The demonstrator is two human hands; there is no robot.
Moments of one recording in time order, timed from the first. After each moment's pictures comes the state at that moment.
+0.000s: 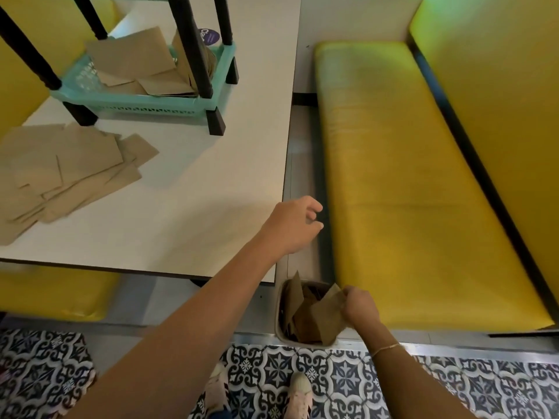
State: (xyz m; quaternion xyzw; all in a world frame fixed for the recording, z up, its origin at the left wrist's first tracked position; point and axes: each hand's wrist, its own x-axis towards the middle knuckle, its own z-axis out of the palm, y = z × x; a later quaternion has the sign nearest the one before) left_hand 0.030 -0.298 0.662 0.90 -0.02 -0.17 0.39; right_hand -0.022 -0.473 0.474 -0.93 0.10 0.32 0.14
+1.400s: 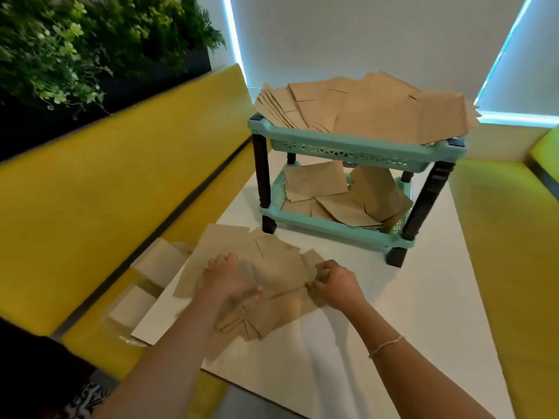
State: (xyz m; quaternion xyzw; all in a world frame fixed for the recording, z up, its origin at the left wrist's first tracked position) left_hand 0.086 0.140 0.661 0.94 0.29 -0.14 0.14; right_hand 0.142 -0.068 0.658 -0.93 -0.08 0.20 0.30
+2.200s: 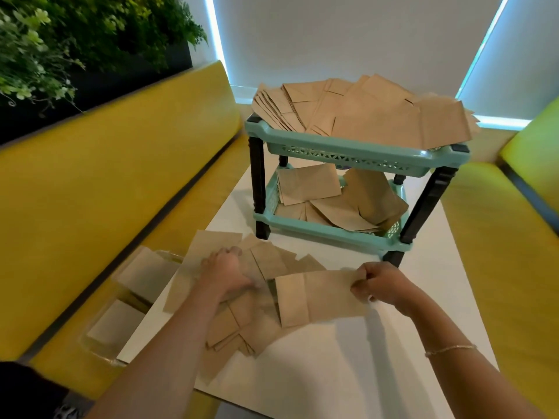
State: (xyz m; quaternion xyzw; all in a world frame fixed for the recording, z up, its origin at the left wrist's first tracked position) left_hand 0.123 0.168 0.647 0.96 0.22 -0.12 0.10; right_hand 0.169 -0.126 0.690 -0.89 -0.03 0.26 0.37
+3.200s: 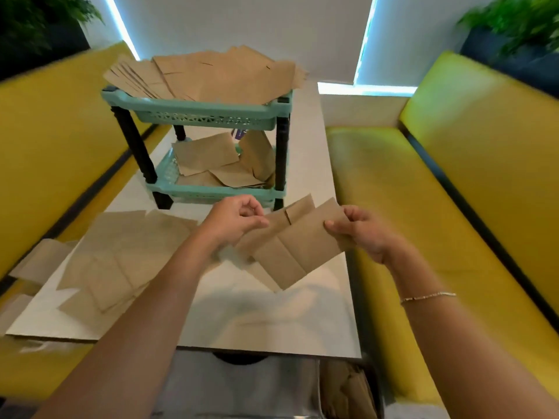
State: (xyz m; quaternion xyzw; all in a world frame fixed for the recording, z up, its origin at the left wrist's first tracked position) left_hand 0.082 -0.064 0.761 0.88 0.04 -0.05 0.47; right_hand 0.100 -0.300 0.748 -0.78 -0.01 0.18 0.60
